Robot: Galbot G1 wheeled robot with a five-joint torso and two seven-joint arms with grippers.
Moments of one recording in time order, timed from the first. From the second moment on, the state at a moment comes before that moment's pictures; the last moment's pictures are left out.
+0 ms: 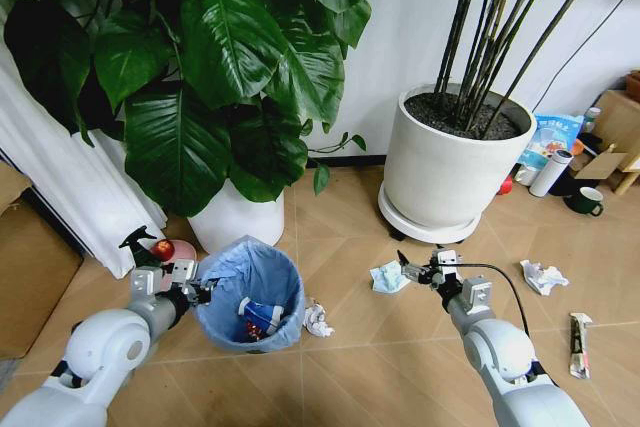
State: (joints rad) left arm 1.32 -0.88 -0.53 -1.99 -0.81 0.73 -0.08; right arm -1.29 1.11 0.47 1.79 0.32 -0.23 -0.22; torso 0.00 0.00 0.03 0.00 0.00
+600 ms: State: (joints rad) left arm 1.30 -0.89 -0.55 -1.95 -0.82 0.73 -0.08; right arm -0.94 0.96 -0.07 1.52 0.41 -0.31 -0.42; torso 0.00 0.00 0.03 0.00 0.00
